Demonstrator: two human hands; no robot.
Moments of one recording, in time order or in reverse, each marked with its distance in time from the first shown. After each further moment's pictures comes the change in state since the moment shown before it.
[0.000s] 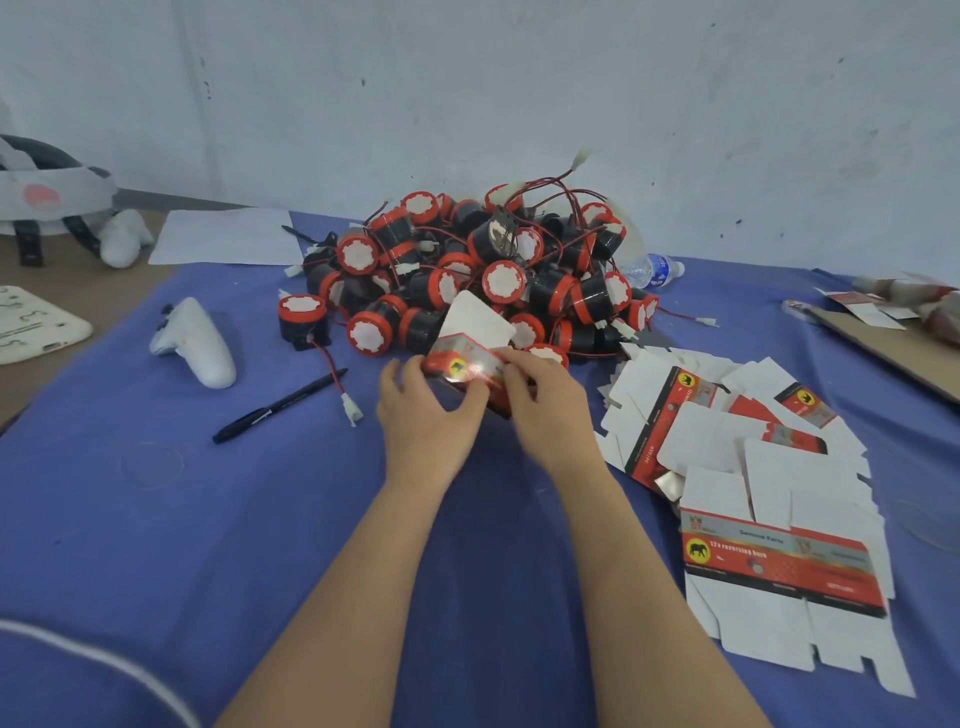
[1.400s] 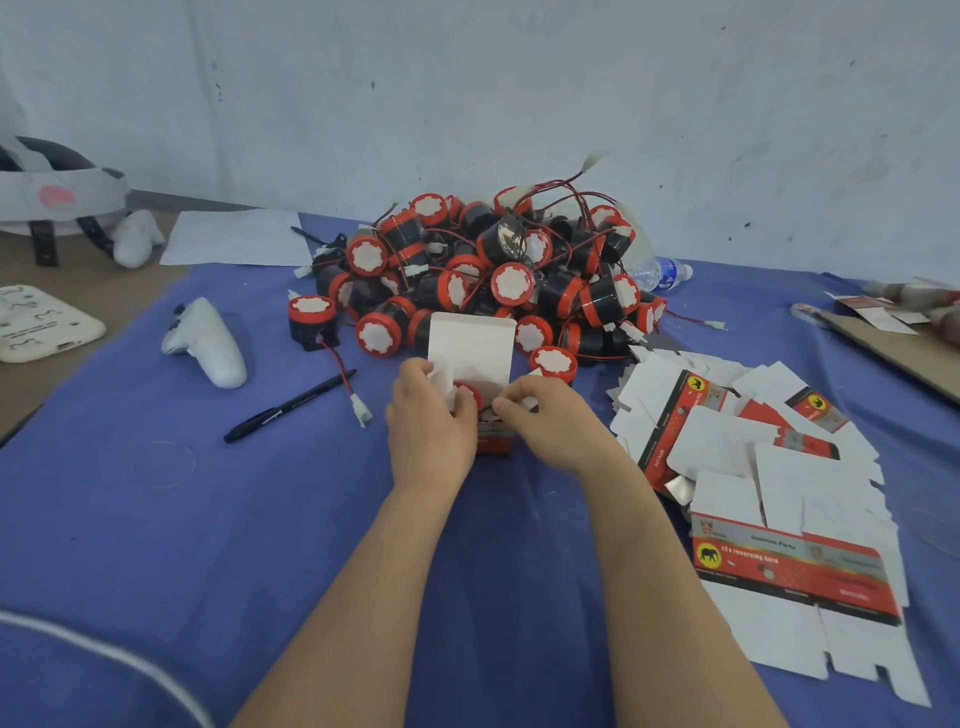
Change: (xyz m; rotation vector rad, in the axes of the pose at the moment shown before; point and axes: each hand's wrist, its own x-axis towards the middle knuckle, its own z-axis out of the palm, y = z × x) left_hand 0.000 -0.001 -0.003 0.055 0.060 0.043; right_hand 0.000 -0.014 -0.015 -0.089 -0.341 0.061
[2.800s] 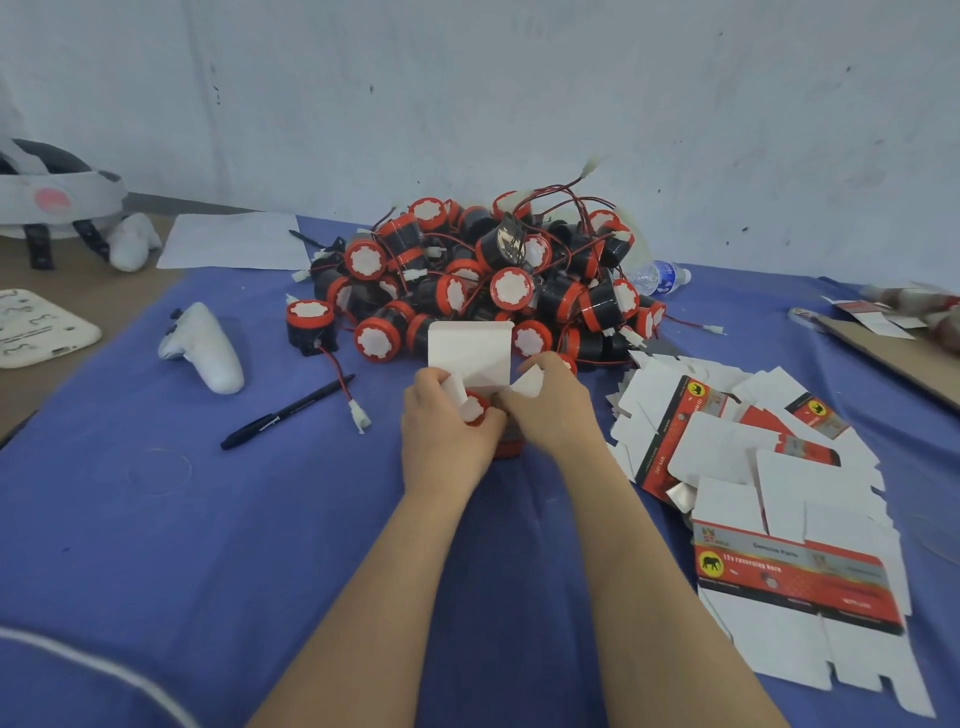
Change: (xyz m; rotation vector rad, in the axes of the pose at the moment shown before) left_hand -0.003 0.006 0.005 -0.085 -0.095 -0.047; right_hand 0.021 0.005 0.008 0.083 0.245 0.163
